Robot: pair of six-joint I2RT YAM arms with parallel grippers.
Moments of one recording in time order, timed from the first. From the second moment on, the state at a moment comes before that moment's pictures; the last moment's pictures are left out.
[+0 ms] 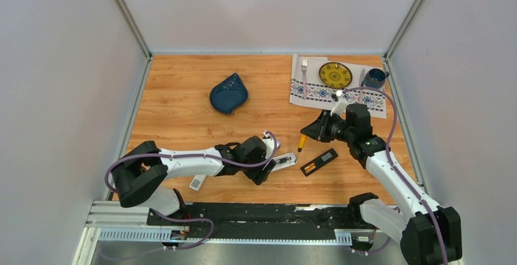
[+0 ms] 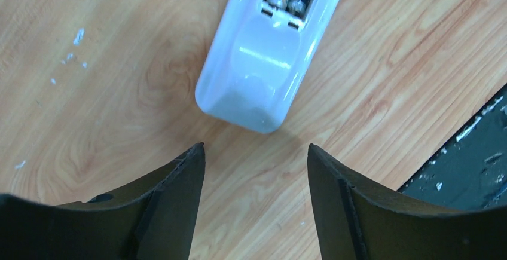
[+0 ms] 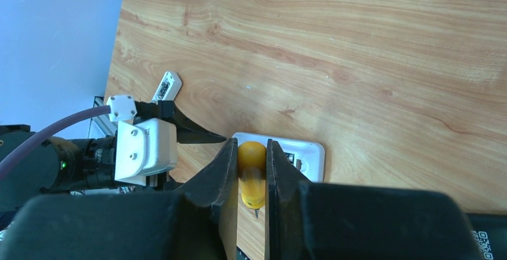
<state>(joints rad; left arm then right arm) -1.06 1.50 0.72 -0.17 0.02 -0.24 0.26 0.97 0.62 -0.16 -0.54 0.54</state>
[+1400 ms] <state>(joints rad) -1.03 1.63 0.81 -0.07 0.18 0.01 0.26 1.00 0.56 -0.05 -0.54 0.54</state>
